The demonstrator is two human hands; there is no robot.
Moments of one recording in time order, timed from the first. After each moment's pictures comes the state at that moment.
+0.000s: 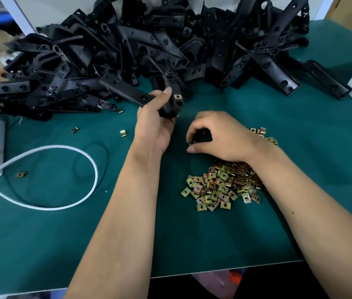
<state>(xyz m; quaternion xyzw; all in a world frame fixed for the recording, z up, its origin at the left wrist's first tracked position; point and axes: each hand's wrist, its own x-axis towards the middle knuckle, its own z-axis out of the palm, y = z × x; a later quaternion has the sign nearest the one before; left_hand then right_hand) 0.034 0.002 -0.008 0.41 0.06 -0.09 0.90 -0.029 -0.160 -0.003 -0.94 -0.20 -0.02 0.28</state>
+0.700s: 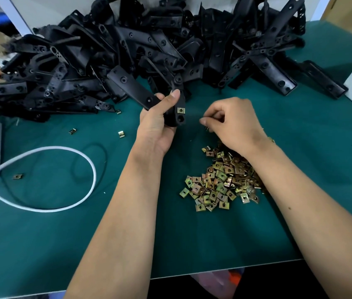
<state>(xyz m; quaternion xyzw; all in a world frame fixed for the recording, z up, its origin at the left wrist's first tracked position) 0.026 -0.005 -0.006 0.38 0.05 -0.11 0.91 -0.022 -0.174 -0.012 -0.91 -0.02 -0.17 0.38</state>
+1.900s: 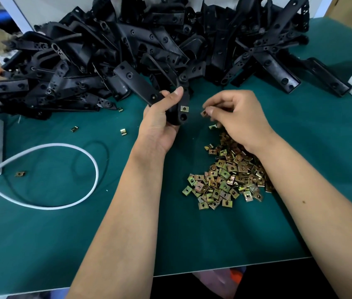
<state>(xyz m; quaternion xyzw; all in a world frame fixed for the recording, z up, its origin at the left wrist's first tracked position) 0.024 -0.002 -0.004 0.38 0.07 -0.14 0.91 -0.020 -0.177 -0.011 -0.84 -0.01 -0.14 0.53</state>
